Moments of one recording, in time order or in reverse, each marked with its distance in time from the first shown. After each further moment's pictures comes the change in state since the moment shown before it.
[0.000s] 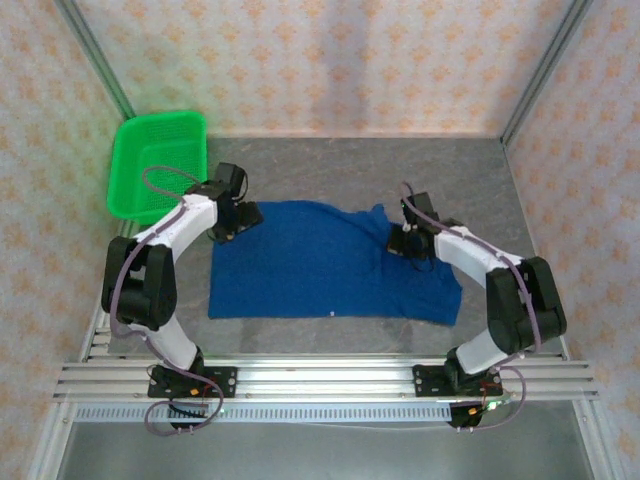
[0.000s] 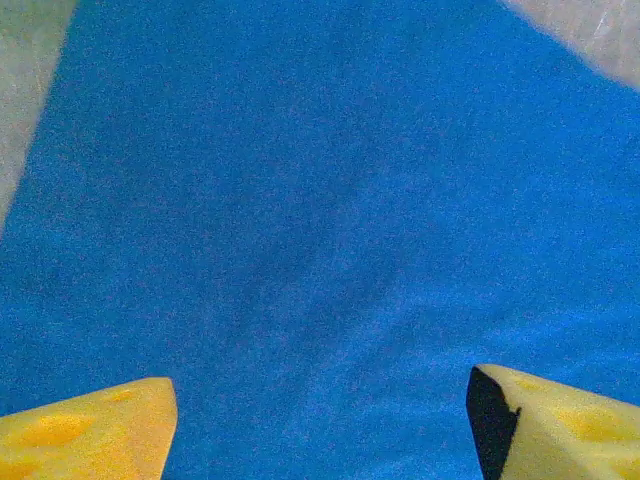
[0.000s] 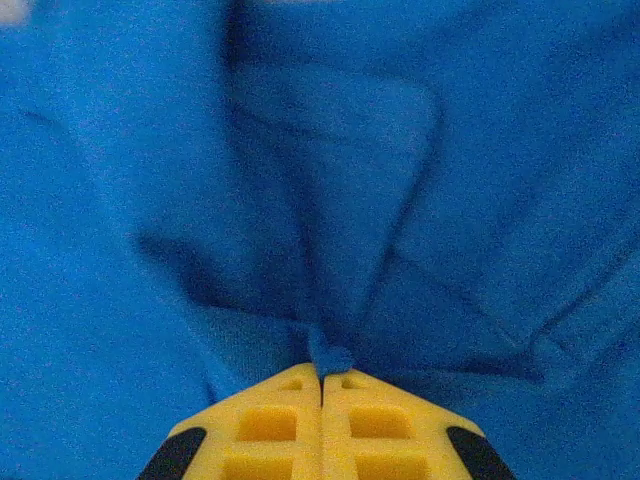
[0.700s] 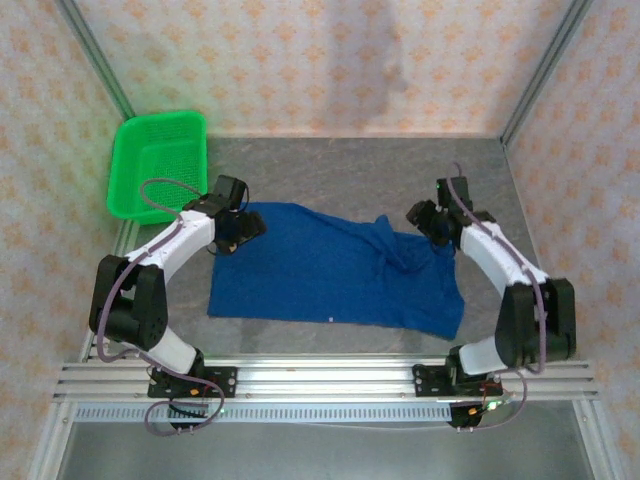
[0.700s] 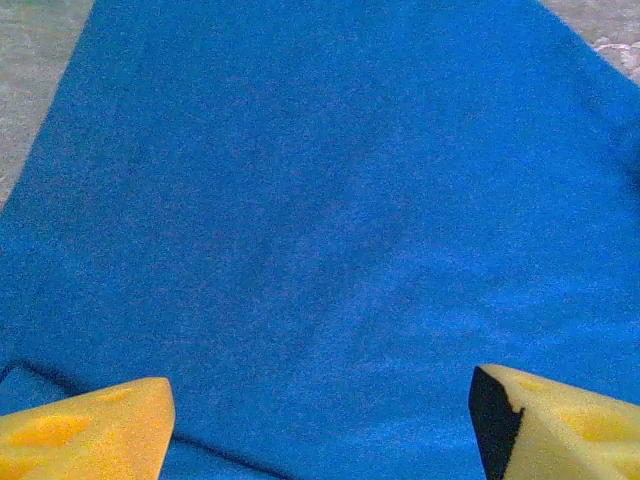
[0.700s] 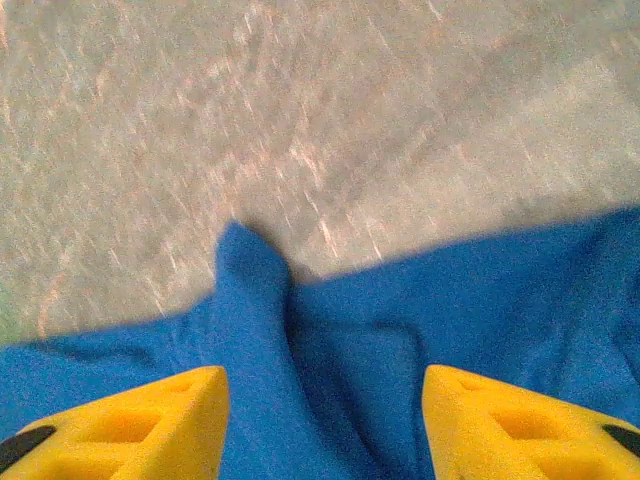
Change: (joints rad) left arm -0.022 -0.107 -0.092 0.050 0.023 -0.015; right arm -0.210 -0.023 0.167 -0.002 -0.055 0.182
